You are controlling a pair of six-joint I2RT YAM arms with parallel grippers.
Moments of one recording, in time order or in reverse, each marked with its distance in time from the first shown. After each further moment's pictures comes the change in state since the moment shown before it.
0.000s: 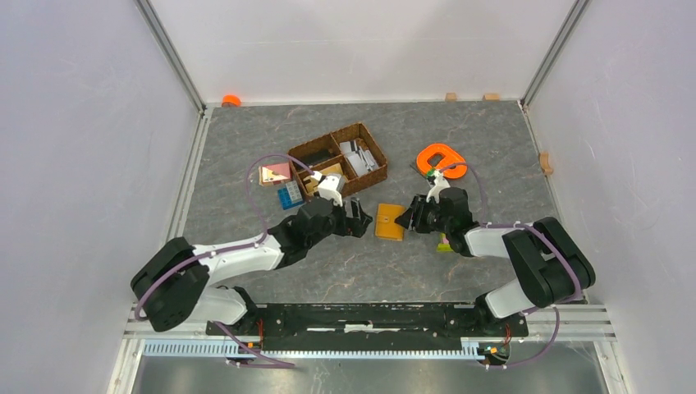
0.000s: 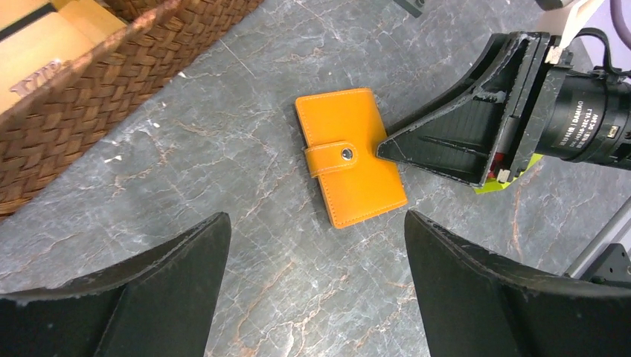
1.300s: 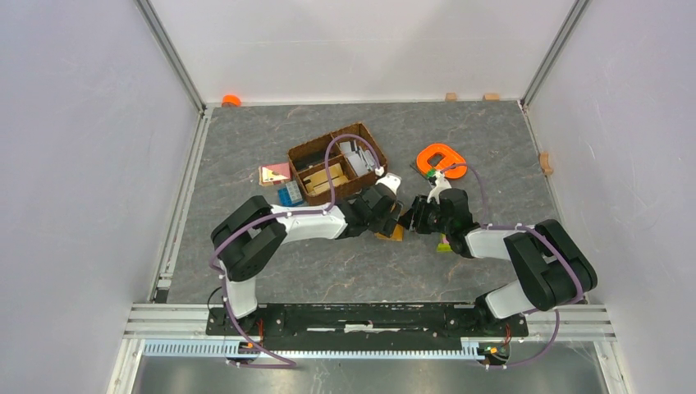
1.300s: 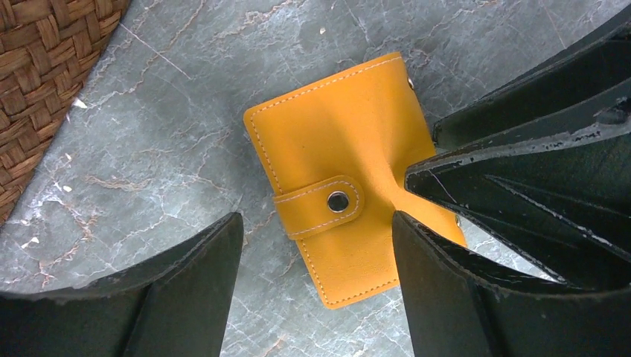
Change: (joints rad) left arm -0.113 0.548 0.560 -0.430 -0.095 0.176; right arm 0.001 -0.017 -0.008 -0.013 0.031 0.010
